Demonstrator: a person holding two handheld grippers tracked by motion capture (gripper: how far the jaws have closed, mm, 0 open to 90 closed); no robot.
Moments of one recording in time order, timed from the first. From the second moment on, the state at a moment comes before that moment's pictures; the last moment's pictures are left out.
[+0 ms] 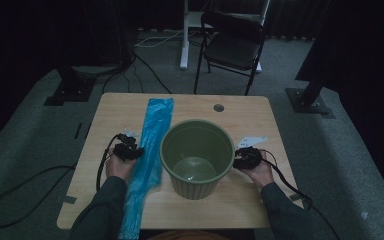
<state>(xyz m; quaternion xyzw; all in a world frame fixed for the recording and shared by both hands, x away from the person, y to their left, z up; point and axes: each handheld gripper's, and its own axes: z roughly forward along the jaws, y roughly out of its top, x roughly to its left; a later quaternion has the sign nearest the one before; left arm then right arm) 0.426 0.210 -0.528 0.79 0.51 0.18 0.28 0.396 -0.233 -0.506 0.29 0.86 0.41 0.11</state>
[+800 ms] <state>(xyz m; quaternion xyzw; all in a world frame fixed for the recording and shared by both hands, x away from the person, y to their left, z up) 0.464 0.148 -0.527 0.84 0.42 0.15 0.29 0.396 -0.236 -0.506 0.29 0.86 0.41 0.10</state>
